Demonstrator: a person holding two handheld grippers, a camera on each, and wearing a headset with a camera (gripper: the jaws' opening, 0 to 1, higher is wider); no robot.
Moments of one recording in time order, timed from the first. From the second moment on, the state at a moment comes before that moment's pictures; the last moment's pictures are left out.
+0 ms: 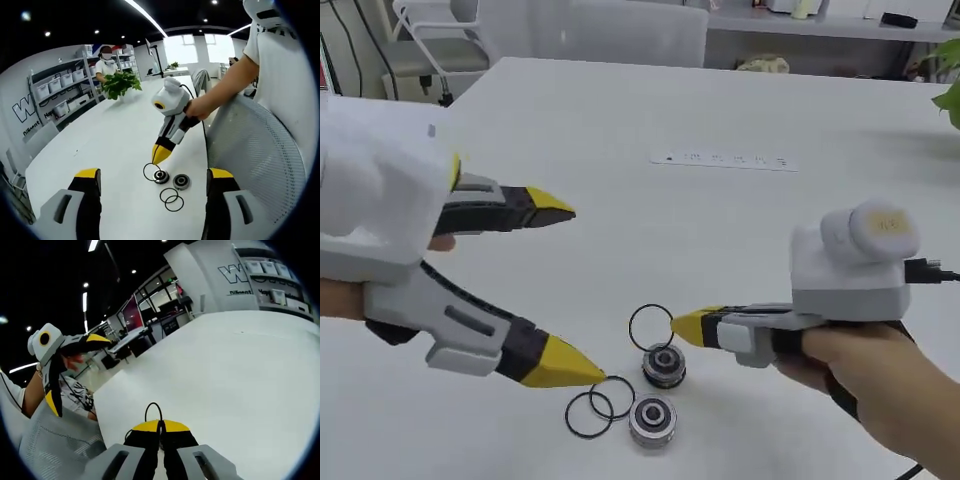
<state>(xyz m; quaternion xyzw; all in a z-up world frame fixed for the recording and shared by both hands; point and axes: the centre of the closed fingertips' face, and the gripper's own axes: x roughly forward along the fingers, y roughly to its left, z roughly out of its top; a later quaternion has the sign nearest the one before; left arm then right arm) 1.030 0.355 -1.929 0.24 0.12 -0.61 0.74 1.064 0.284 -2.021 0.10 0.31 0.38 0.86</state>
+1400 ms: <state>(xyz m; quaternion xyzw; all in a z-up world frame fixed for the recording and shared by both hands) 0.986 0.399 -2.004 0.18 0.22 -0.55 0.79 1.017 0.335 -2.047 0.03 0.35 0.47 0.81</state>
